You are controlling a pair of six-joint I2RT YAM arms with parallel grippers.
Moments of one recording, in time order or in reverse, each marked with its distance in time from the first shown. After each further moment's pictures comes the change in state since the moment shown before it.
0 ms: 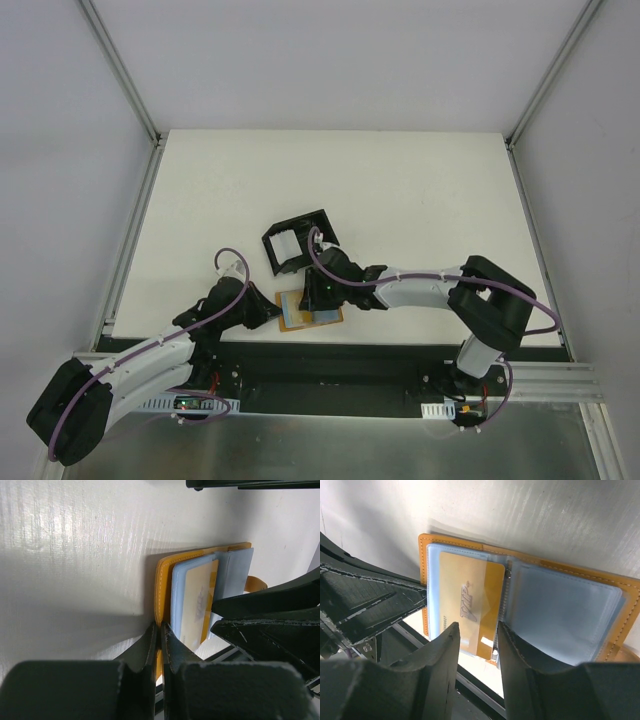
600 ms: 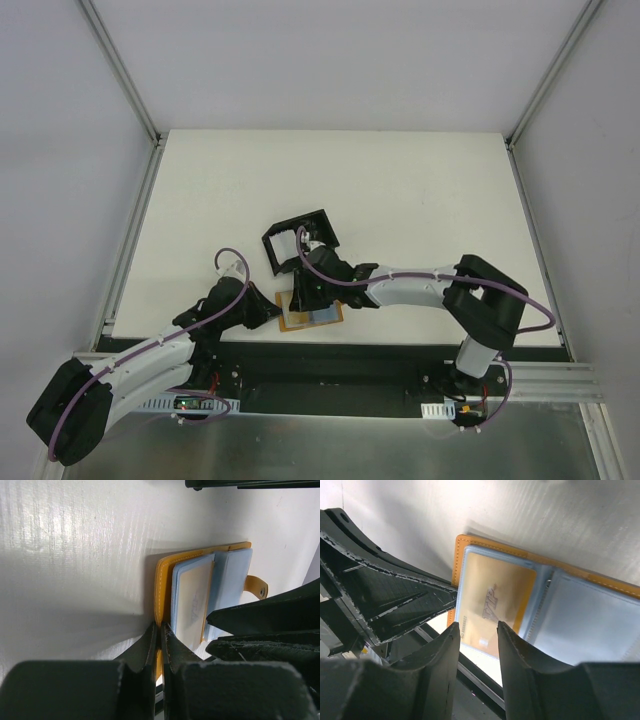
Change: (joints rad) left arm 0.000 0.000 0.000 0.000 0.000 0.003; right arm 0.037 0.045 0.092 -0.020 -0.033 -0.035
